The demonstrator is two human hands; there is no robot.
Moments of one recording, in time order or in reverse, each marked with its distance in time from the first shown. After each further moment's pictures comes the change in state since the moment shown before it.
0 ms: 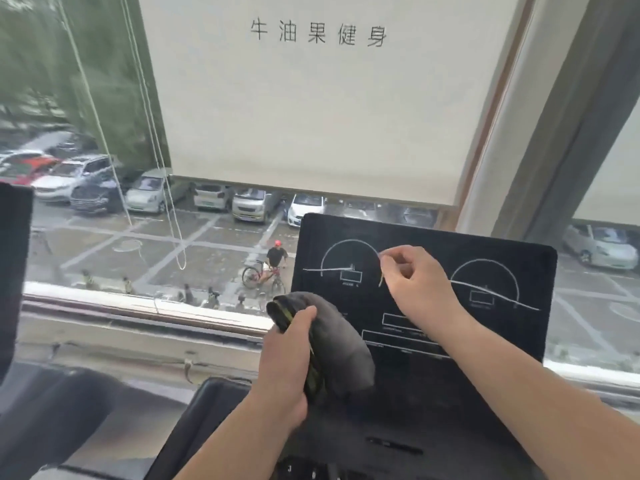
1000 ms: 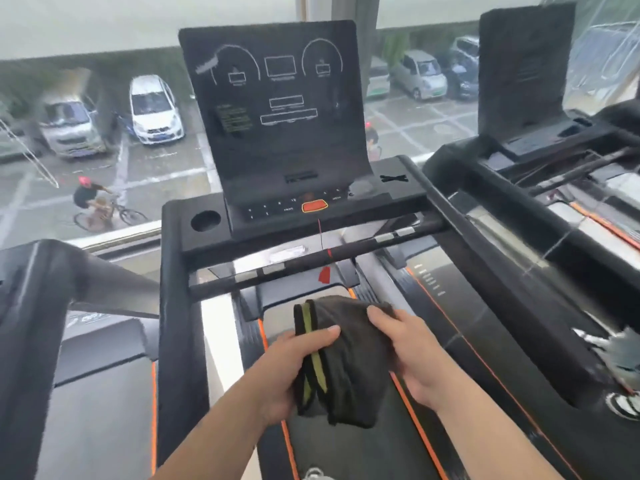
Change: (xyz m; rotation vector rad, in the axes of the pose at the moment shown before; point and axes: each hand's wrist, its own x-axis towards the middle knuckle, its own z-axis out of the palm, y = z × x) left_hand -0.344 -0.144 -0.307 0.464 -0.706 -0.699; right_hand -0.627 -0.094 0.044 0.657 0.227 1.006
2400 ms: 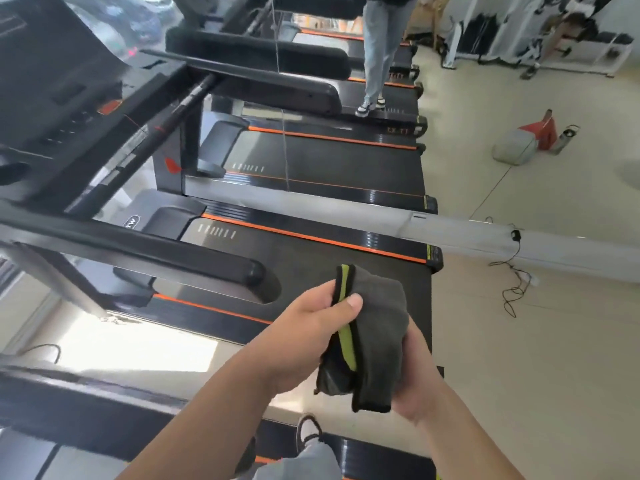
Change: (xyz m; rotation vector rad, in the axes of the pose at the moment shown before) left_hand -0.310 -0.214 -0.247 0.780 -1.004 -0.145; right_hand -0.419 0.376 0.354 1.125 0.660 -0.132
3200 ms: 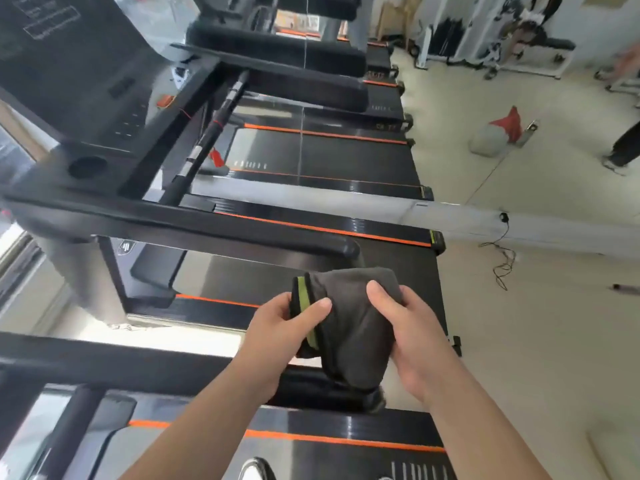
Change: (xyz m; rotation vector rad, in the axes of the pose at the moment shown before) left_hand -0.176 -0.014 -0.233 0.110 0.385 -0.006; right_hand -0.023 0.173 0.222 -0.397 0.258 -0.365
